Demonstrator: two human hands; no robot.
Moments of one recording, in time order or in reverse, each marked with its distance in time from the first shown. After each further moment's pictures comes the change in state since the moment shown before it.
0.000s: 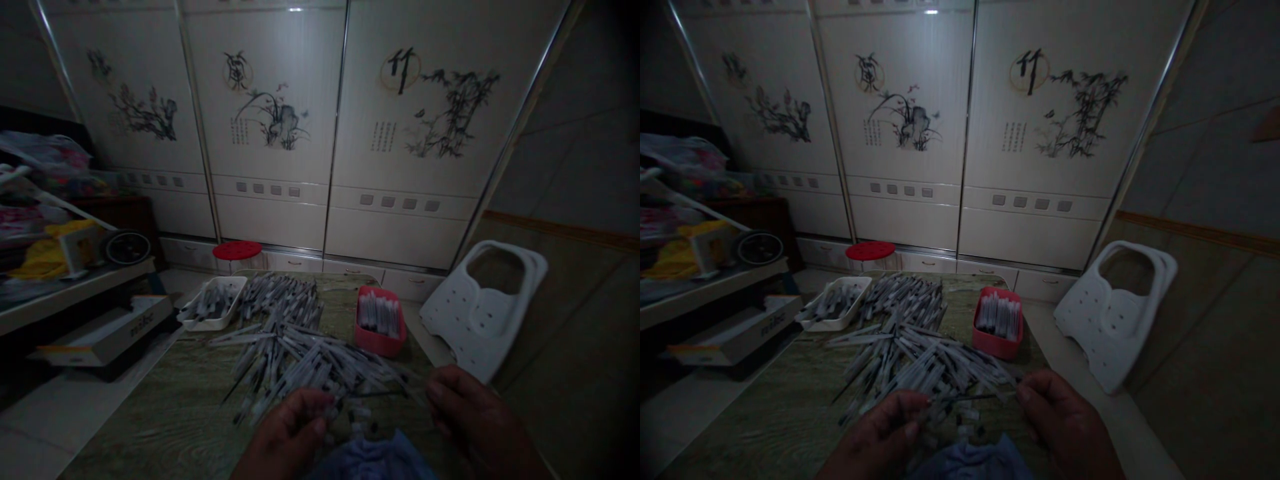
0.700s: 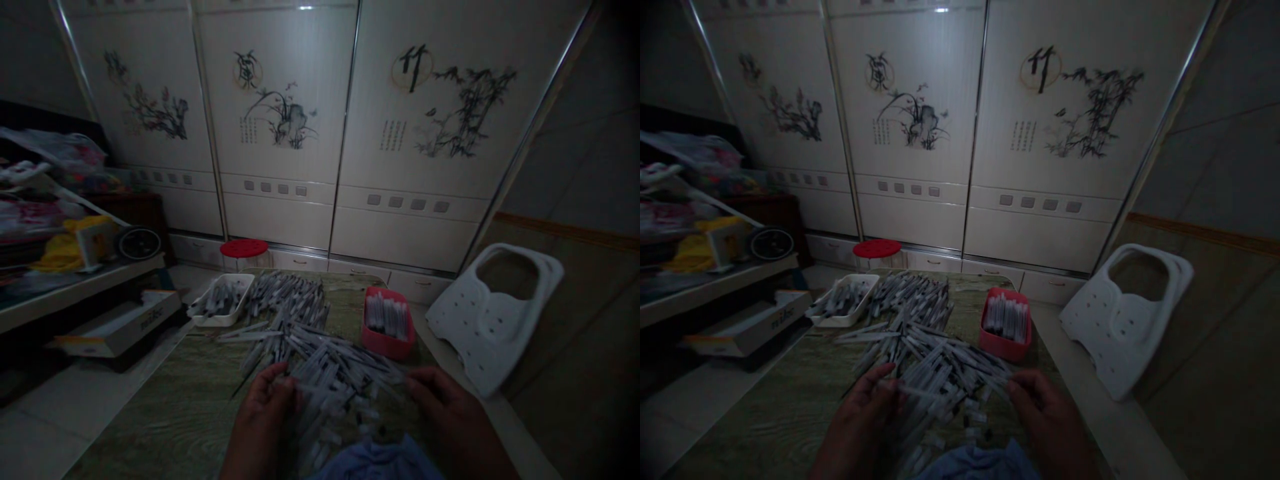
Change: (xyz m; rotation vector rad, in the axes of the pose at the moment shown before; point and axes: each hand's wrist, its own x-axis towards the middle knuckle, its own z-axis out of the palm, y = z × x) left_hand 0.017 0.004 -0.025 -0.226 0.429 0.134; right_hand 0.020 0.015 0.022 -0.404 0.006 -0.061
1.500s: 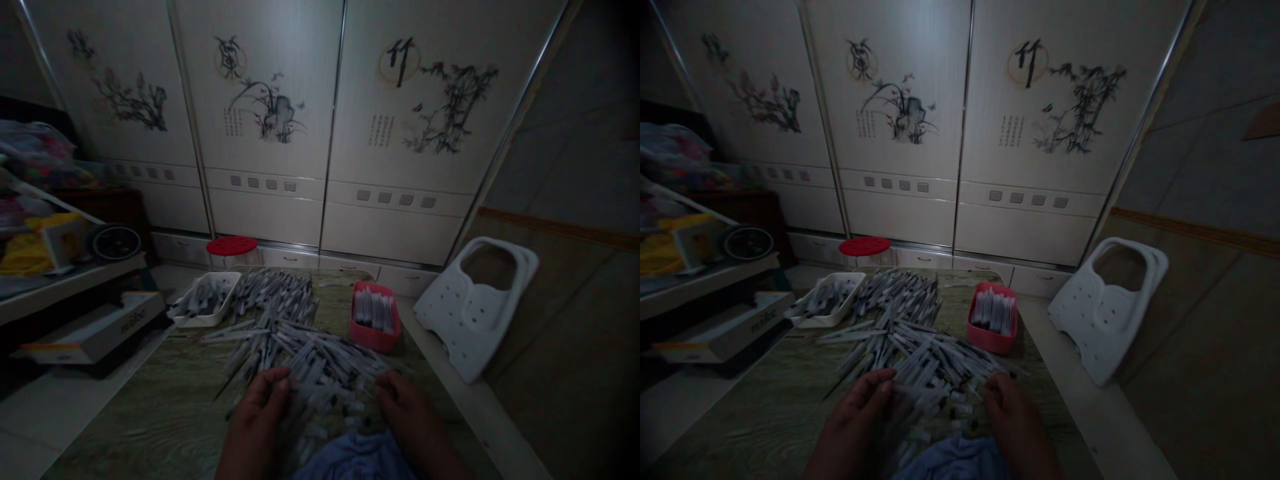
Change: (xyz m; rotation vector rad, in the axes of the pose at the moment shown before) left_hand -0.001 -0.016 0.007 0.227 -0.019 0.037; right_hand 0.013 0.042 0.033 -0.326 -0.093 -0.079
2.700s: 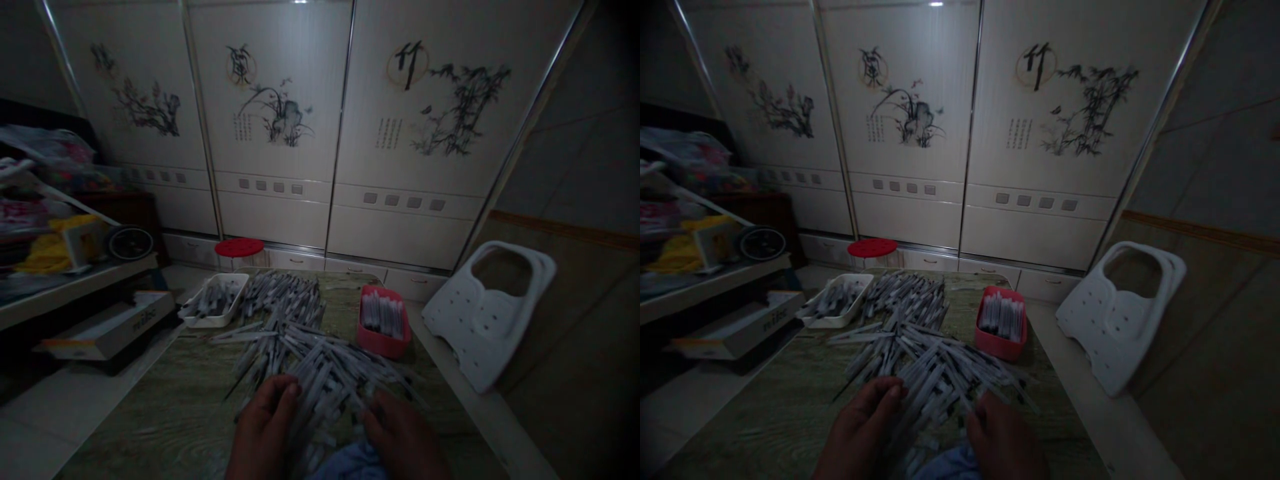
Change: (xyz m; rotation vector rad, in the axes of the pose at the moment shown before) left_hand -0.001 0.008 -0.006 0.327 0.061 0.203; right_hand -0.017 -0.026 0.027 -0.228 -0.077 -0.025
